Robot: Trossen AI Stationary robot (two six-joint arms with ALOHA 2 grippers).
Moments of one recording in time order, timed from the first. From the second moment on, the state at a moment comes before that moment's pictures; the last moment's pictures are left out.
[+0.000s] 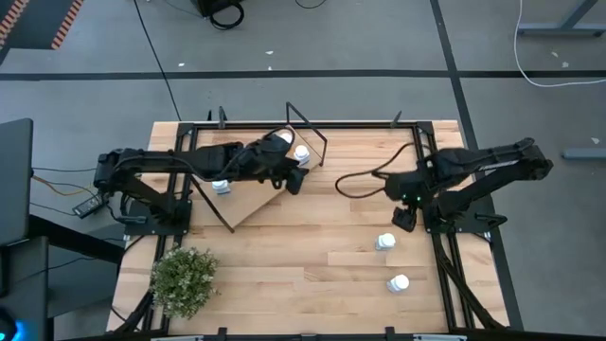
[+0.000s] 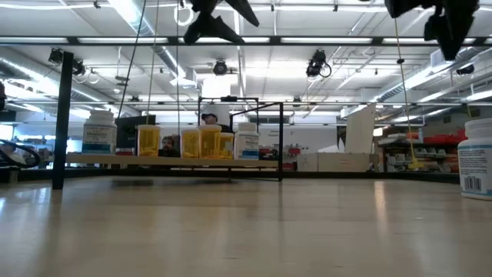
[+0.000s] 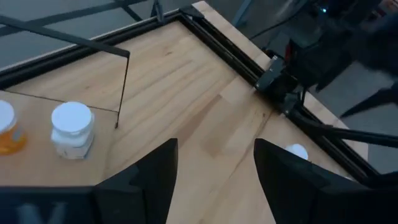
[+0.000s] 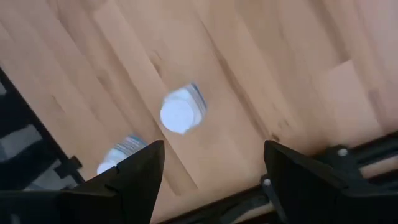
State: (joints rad) left arm 0.05 1.47 1.34 -0.41 -0.29 -0.67; right arm 0.18 1.15 1.21 -1.43 -0.08 0.76
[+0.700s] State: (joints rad) left arm 0.04 1.50 1.34 -0.29 -0.29 -0.70; right arm 0.24 1.12 1.12 -1.31 0.06 0.98
